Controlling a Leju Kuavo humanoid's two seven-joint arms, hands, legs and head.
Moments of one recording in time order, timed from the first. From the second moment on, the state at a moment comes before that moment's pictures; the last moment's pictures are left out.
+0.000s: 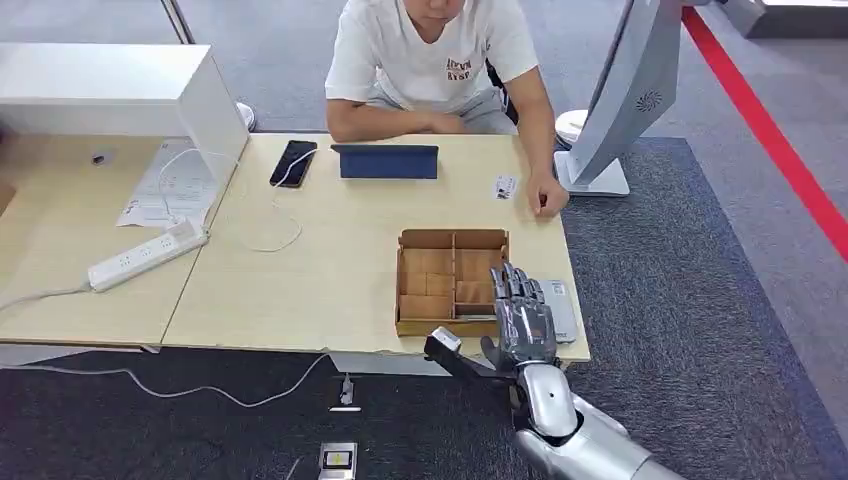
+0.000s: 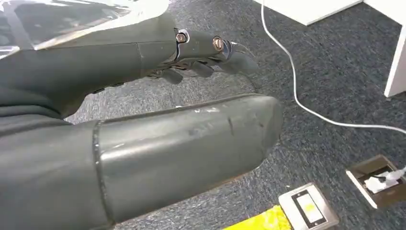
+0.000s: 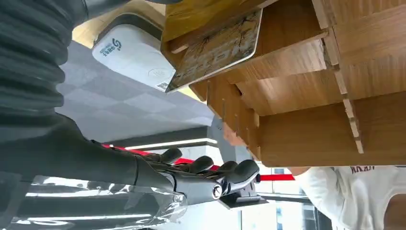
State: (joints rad) left arm -0.09 -0.27 0.63 -0.29 -1.05 0.70 -0.27; right arm -0.59 -0.20 1.18 -0.93 0.92 -0.48 0.62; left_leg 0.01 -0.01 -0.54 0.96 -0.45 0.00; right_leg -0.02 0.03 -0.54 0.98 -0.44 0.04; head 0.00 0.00
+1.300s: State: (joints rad) left arm -0.10 -0.27 0.65 -0.28 -1.05 0.70 -0.29; right arm -0.61 -0.20 1.22 -0.93 0.87 -0.49 0.60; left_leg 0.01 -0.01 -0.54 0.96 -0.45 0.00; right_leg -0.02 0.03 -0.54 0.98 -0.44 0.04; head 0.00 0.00
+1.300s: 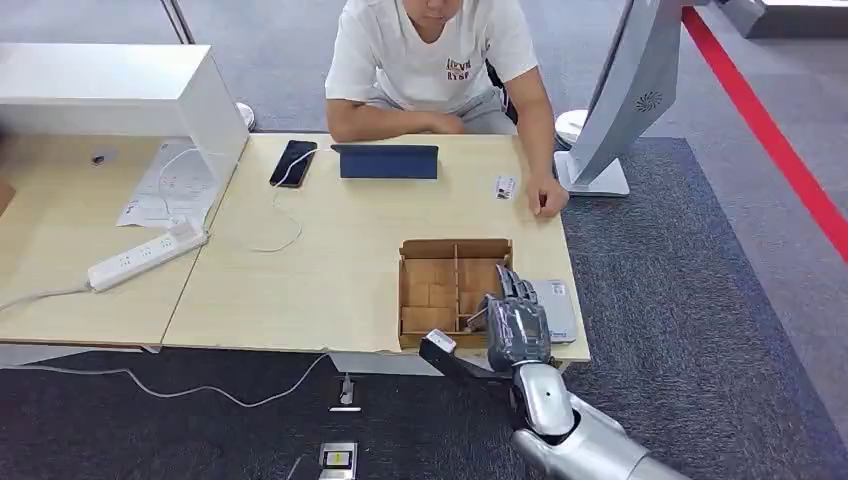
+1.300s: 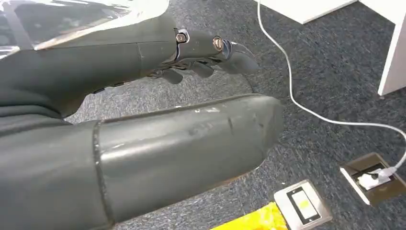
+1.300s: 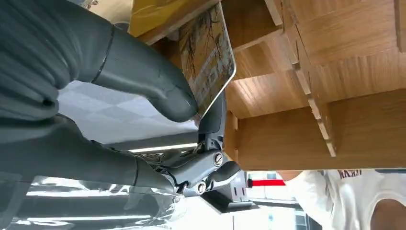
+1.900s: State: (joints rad) left arm -0.11 -0.27 0.64 -0.28 -1.09 0.70 -0.28; right arm -0.70 -0.23 1.17 -1.03 1.12 -0.67 0.69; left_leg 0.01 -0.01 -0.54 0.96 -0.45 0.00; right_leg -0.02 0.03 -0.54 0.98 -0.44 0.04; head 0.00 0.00
